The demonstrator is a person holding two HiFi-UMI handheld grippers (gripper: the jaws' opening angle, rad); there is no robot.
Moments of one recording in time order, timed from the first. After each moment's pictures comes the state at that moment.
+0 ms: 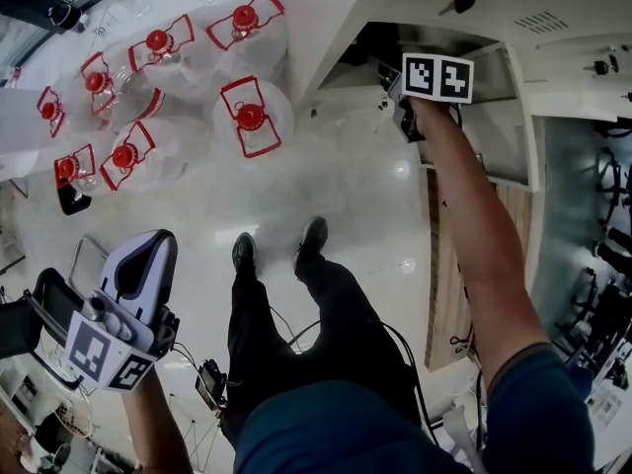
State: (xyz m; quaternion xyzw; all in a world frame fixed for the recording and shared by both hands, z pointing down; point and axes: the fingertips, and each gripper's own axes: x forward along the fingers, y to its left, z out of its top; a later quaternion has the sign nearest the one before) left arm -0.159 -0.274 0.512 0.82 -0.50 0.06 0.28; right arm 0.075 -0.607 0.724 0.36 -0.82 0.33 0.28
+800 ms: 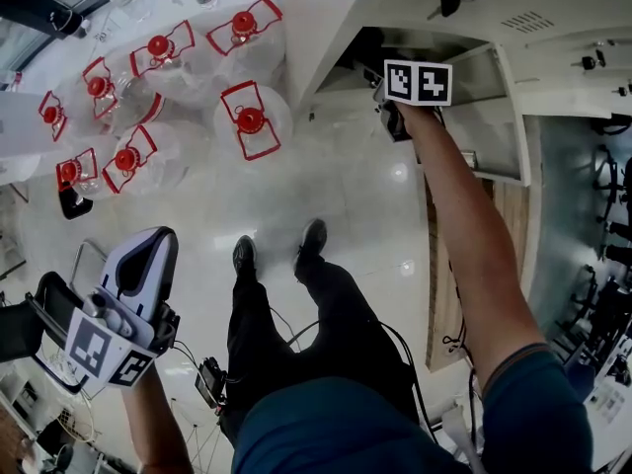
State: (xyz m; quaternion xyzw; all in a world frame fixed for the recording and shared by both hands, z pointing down) left arm -0.161 -0.272 0.497 0.82 -0.50 0.06 0.27; right arm 0.065 -0.604 0.725 0.37 -0.83 0.29 0.29
